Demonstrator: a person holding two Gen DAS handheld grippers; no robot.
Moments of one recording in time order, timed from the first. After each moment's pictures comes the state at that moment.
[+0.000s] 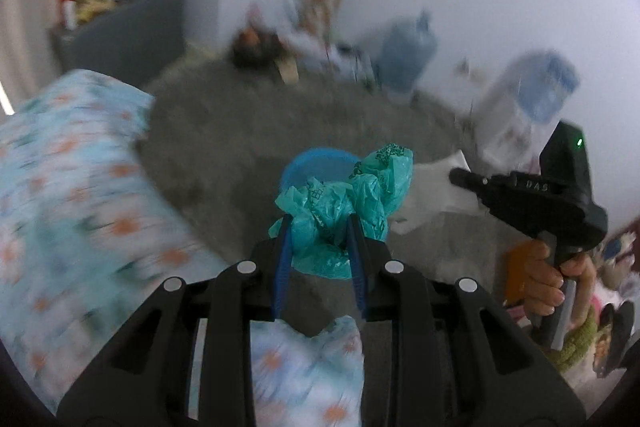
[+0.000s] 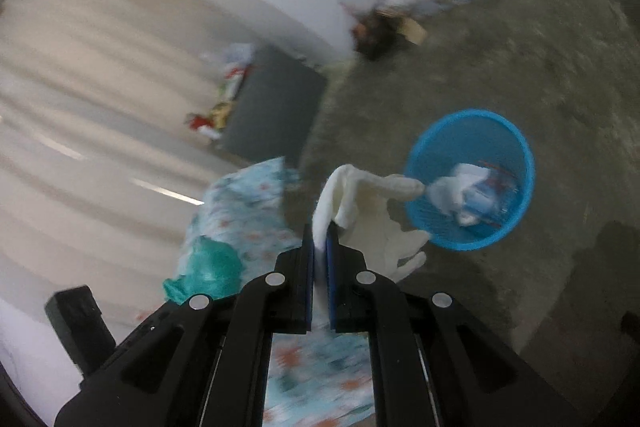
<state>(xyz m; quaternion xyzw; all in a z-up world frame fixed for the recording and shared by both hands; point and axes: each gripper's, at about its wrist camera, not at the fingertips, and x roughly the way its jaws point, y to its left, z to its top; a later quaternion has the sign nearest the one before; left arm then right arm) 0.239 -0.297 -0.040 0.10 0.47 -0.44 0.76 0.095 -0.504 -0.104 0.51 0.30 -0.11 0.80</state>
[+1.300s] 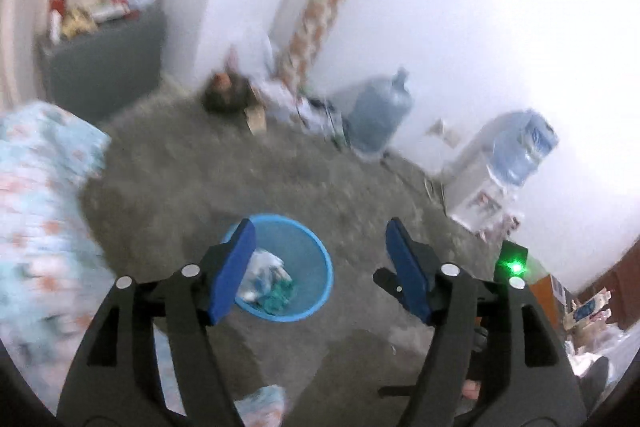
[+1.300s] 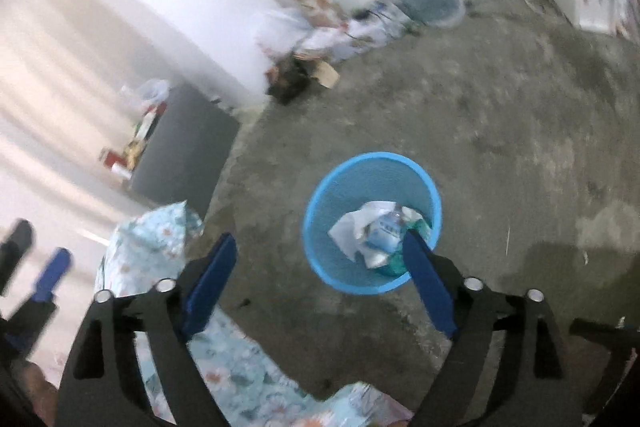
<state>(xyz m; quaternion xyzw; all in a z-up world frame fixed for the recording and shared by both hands) 0.220 -0.318 0.027 -0.02 0.38 -0.46 0.80 0.090 -0.482 -0.084 0.40 0.30 -0.26 0.83</state>
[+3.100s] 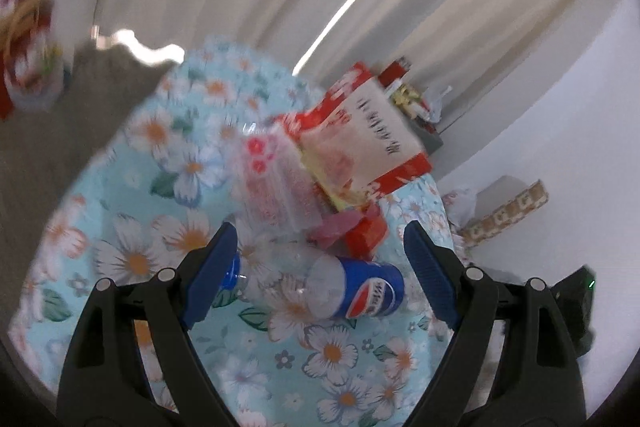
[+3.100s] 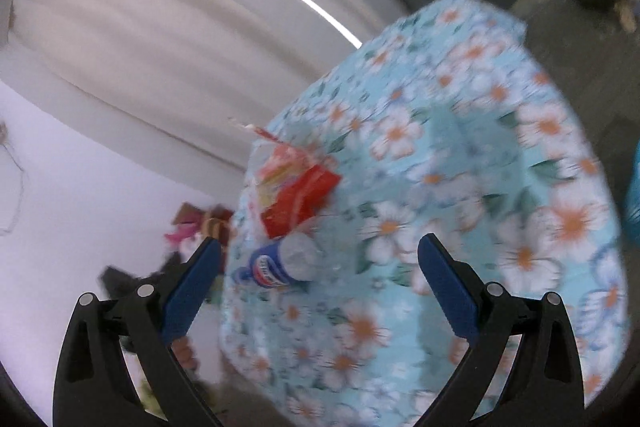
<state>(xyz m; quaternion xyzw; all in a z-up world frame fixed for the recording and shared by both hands) 0.220 0.274 -0.008 -0.32 0.37 -0.08 0.87 0.260 -0.129 0.002 0.36 0.44 0.21 0.80</state>
